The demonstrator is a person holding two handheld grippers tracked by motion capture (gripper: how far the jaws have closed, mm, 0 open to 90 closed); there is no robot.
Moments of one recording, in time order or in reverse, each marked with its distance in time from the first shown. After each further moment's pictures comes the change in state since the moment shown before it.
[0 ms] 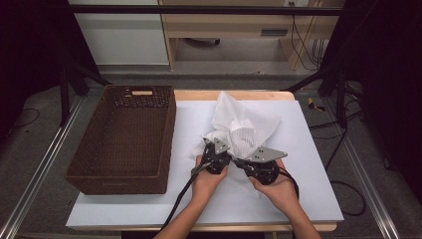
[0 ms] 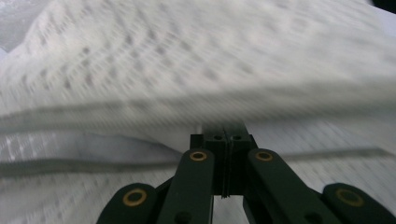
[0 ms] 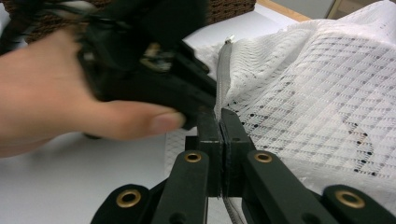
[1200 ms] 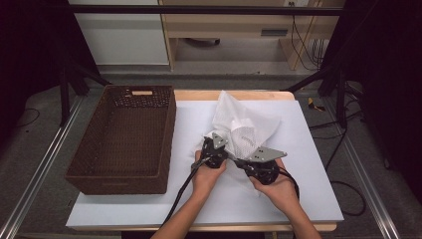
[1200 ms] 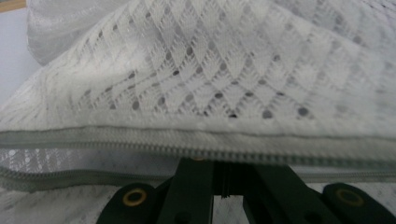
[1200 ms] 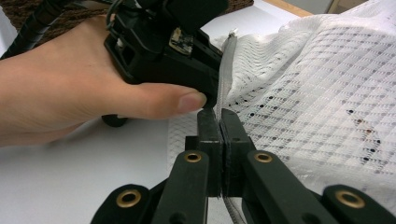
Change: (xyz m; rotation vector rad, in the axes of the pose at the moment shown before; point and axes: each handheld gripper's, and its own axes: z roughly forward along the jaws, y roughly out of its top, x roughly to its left) left arm 0.010 0.000 0.005 -0.027 0.023 0.000; right arm -0.002 -0.002 0.002 0.015 -0.002 0.000
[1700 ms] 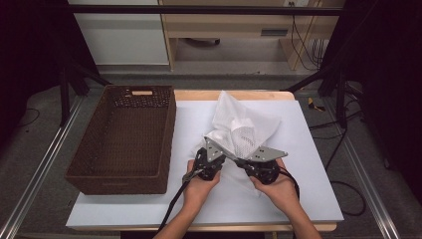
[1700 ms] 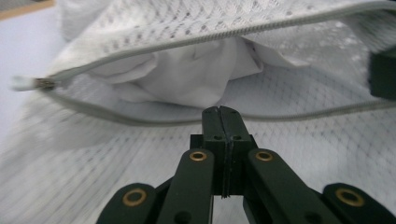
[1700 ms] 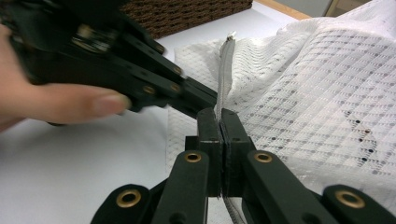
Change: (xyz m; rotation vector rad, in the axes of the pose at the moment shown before) left arm -0.012 -0.017 -0.050 0.004 0.039 0.065; right arm -0.001 0.001 -0.001 -0.010 -0.003 0.004
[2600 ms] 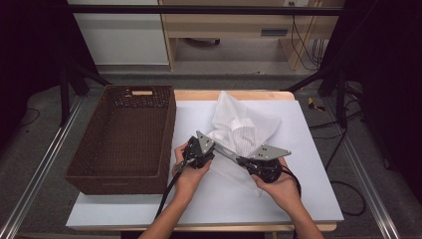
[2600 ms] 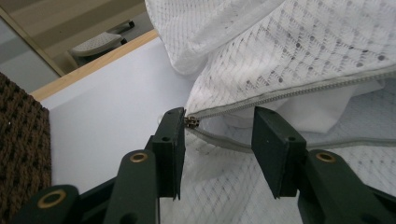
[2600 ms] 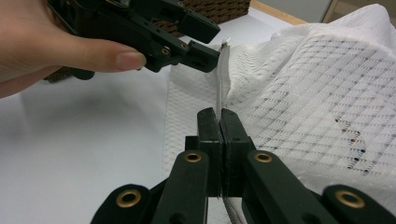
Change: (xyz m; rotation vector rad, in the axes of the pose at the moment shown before) left arm 0.037 0.017 0.006 -0.017 0.229 0.135; right arm -0.005 0.001 -0.004 -0.022 0.004 0.013
